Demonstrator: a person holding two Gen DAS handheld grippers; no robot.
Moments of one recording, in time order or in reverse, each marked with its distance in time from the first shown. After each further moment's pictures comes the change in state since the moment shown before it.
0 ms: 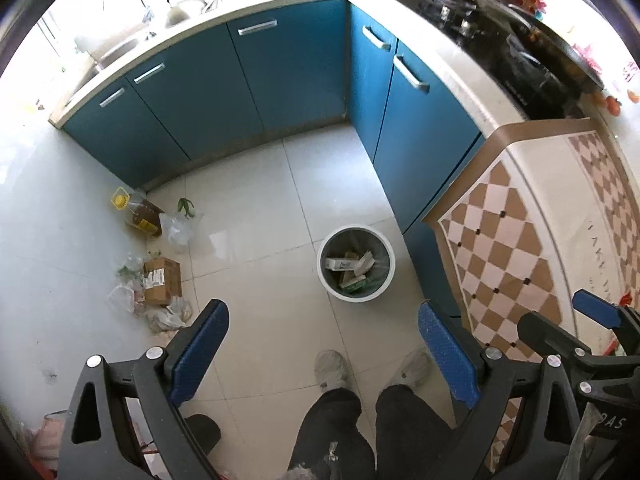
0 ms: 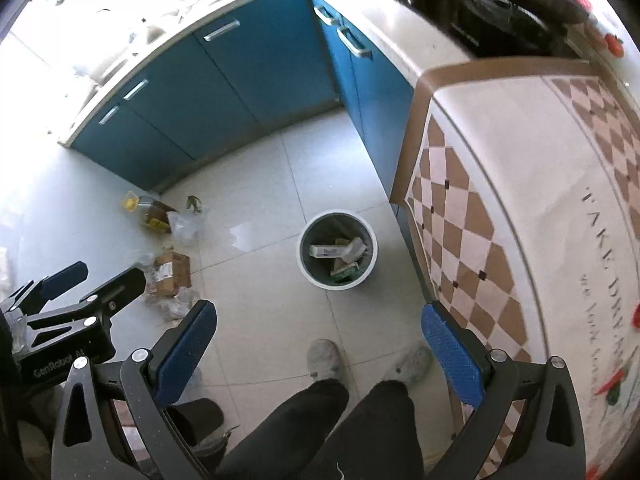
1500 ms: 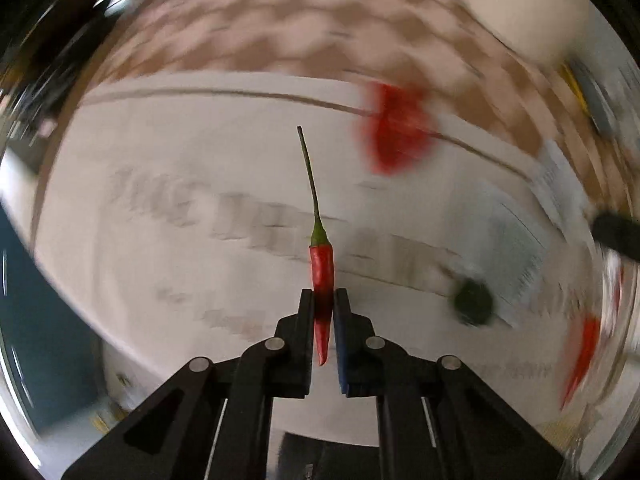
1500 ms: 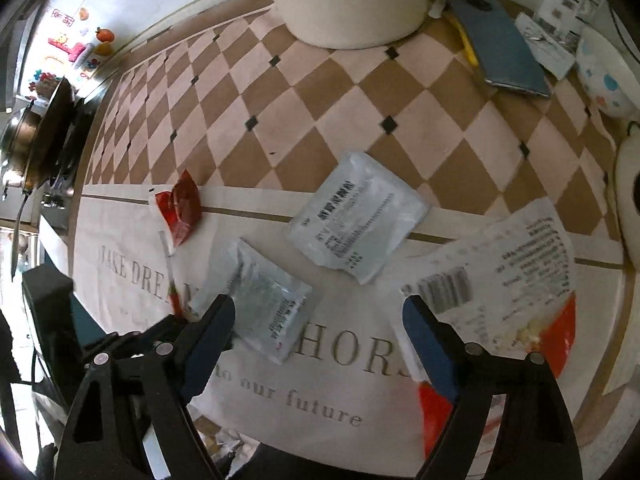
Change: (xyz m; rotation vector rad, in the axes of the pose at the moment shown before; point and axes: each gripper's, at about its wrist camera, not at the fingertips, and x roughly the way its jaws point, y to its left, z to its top) left arm 0.022 -0.469 -0.076 0.897 0.172 -0.214; right arm -0.127 -0.458 -0.257 1.067 -0.115 -0.149
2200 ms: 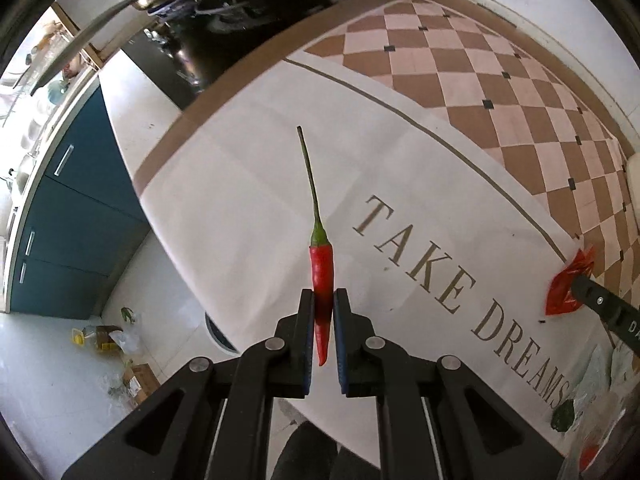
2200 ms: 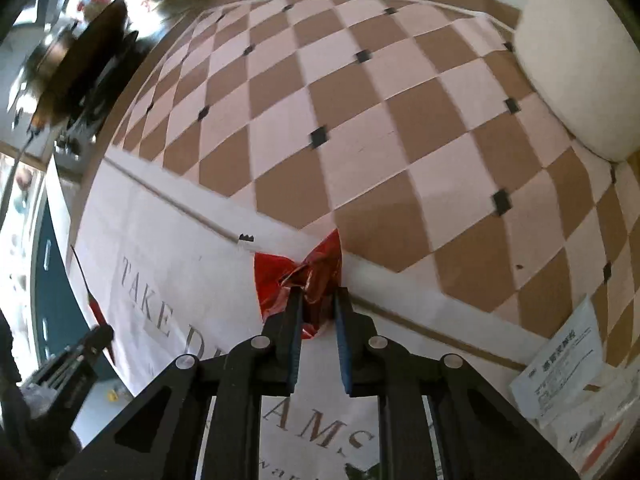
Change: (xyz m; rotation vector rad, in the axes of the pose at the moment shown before) left arm -0.021 0.099 0.014 -0.377 -0.115 0.186; right arm 0.092 0.164 0.051 -0.277 -0.002 0.003
